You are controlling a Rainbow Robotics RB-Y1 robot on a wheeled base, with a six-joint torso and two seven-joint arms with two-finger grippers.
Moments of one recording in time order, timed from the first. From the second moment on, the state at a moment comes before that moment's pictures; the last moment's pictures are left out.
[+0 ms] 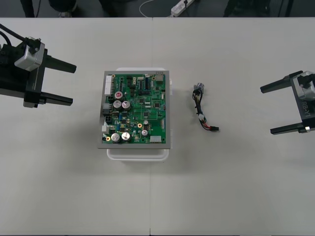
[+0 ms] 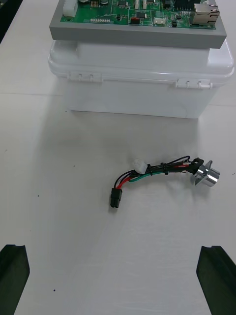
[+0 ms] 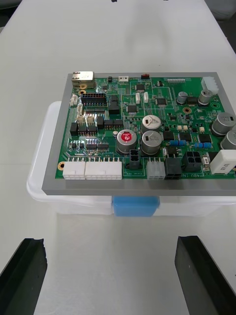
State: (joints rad) right arm -0.34 -0.95 -0.13 -1.72 1.38 -1.57 -0.14; left arm -0.47 0.85 0.13 -1.69 -1.39 -1.54 0.25
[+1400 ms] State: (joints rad) right arm -0.34 -0.95 -0.13 -1.72 1.38 -1.57 -0.14; left arm -0.45 0.84 0.13 -1.78 -1.37 -1.54 0.37
